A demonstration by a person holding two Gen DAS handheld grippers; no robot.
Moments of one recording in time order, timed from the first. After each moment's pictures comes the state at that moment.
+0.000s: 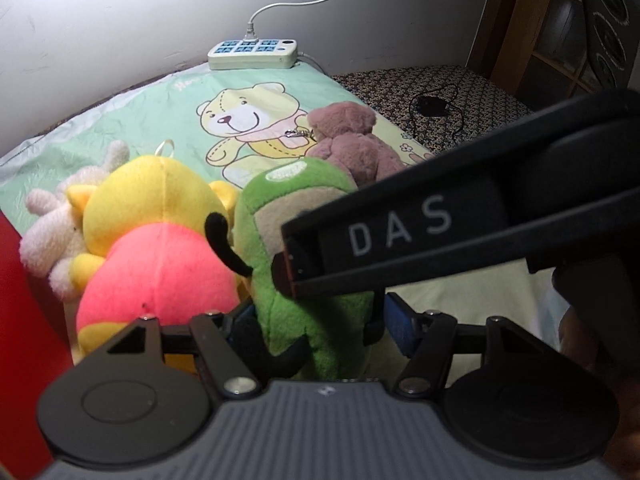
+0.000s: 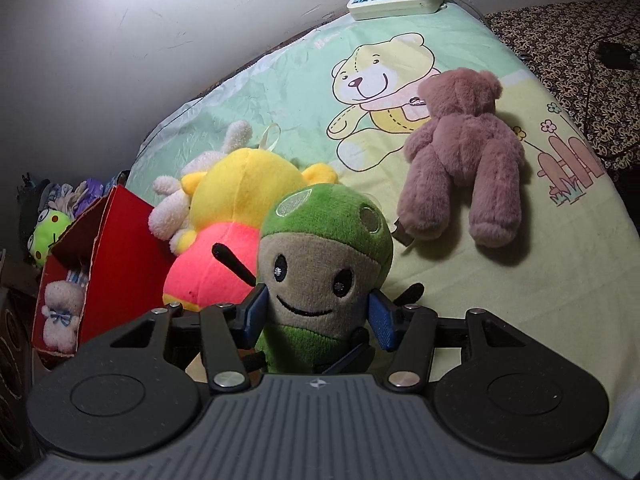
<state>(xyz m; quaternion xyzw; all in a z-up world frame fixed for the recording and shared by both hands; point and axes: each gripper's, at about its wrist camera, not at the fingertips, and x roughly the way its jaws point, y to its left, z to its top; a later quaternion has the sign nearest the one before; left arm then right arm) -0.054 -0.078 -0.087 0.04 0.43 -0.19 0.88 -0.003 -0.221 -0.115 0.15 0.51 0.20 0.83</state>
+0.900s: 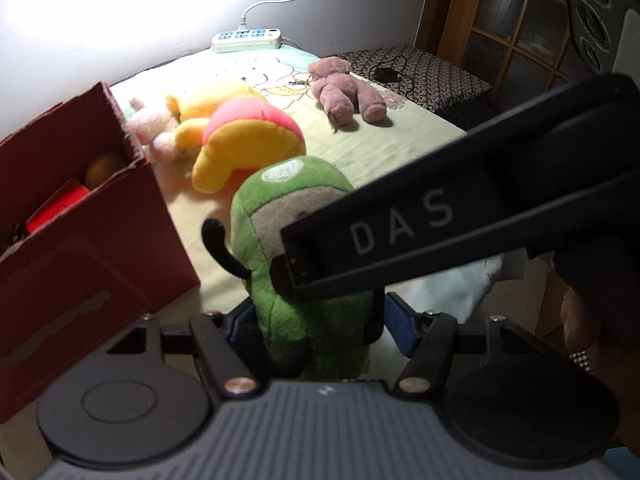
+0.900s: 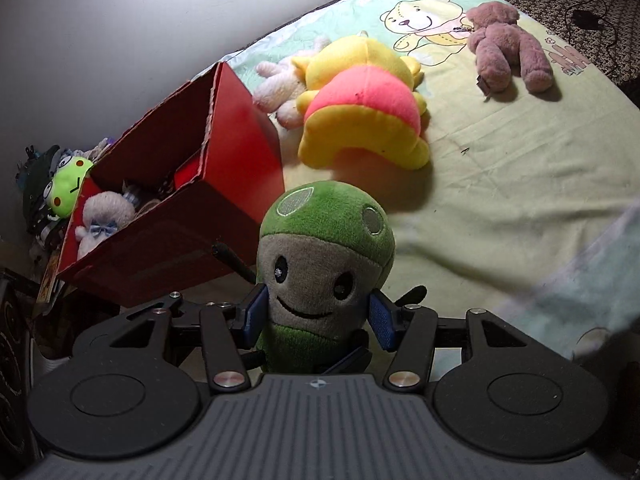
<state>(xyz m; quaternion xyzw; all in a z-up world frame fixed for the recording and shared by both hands) -0.212 0.054 -0.087 0.07 0.42 -0.26 0.87 -0.167 -0.093 -0.105 0.16 0.50 0.15 0.84</state>
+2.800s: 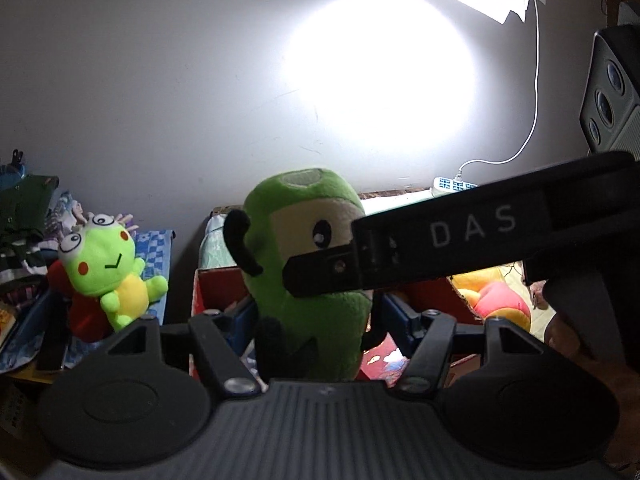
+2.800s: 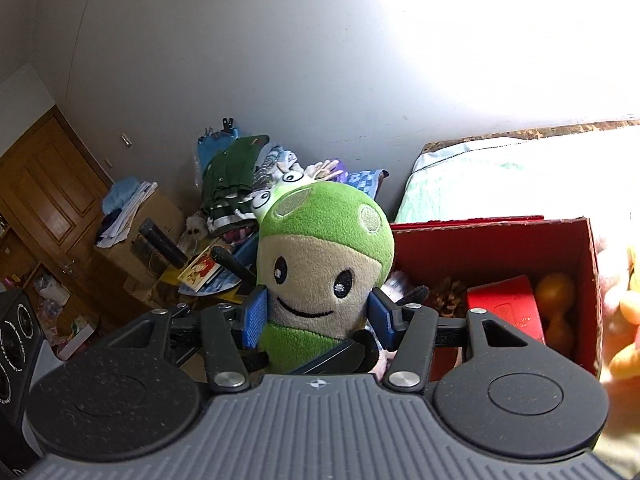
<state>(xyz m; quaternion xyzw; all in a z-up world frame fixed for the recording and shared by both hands) -0.199 0.275 0.021 -0.01 0.28 -0.02 0.96 -0.113 0.107 0.012 0.10 0.37 0.43 0.82</state>
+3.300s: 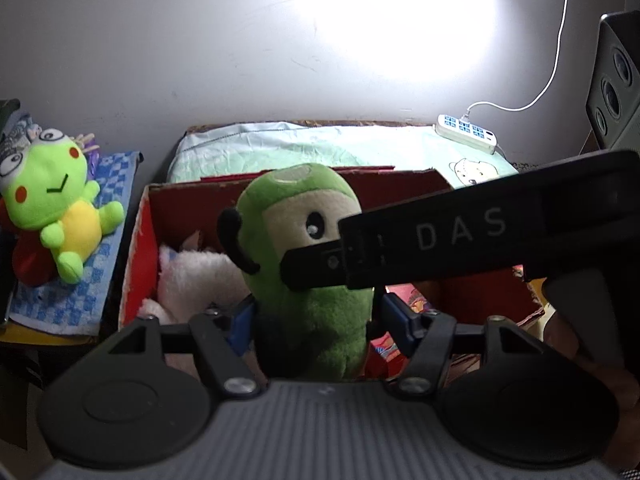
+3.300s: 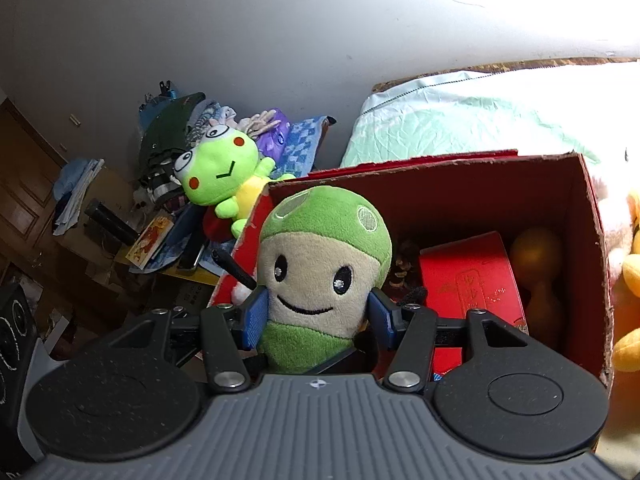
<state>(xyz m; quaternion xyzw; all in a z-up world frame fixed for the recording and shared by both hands) -0.144 0.281 -0.054 -0.05 0.37 -0.05 0.92 -0.066 0.117 -0.055 0.09 0.45 0.38 0.80</state>
